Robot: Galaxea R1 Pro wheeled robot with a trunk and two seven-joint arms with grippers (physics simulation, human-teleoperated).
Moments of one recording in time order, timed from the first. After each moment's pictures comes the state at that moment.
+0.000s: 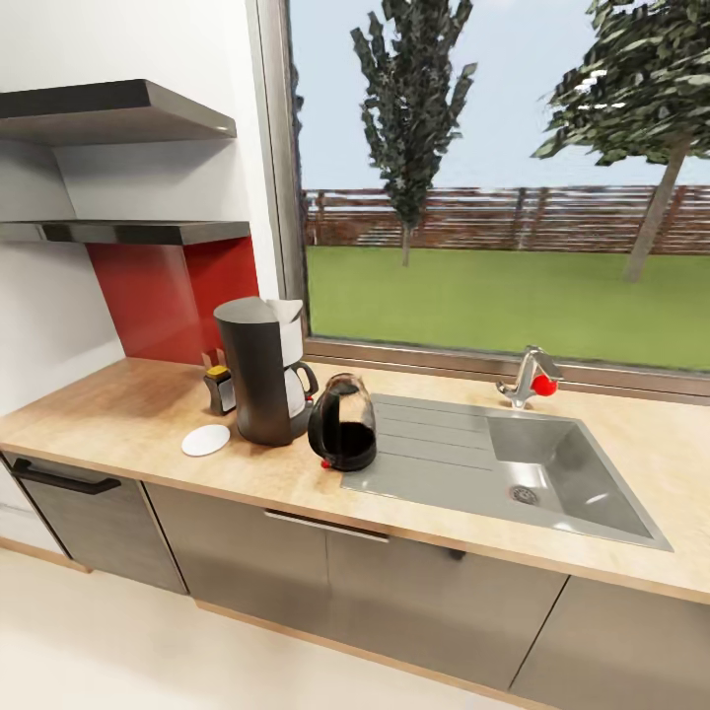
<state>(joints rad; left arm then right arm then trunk) -0.05 0.02 0.33 -0.07 -0.23 -0.02 0.16 -0.36 0.04 0.50 -0.03 -0.36 0.01 0.04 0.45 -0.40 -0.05</state>
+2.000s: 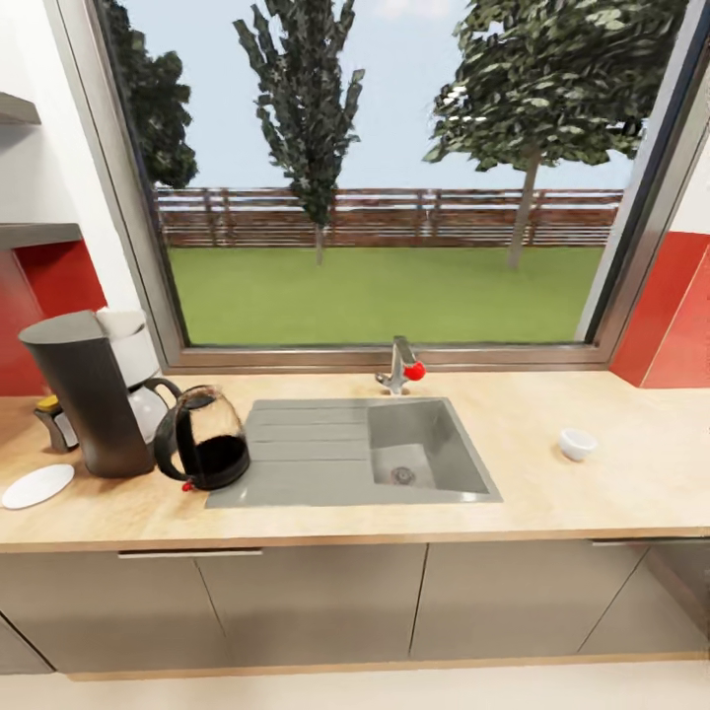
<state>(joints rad) -0.04 0.02 0.34 -0.05 -0.24 -0.07 0.16 -0.31 0.00 0.48 -0.02 -0.51 0.01 0.04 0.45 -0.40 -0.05</state>
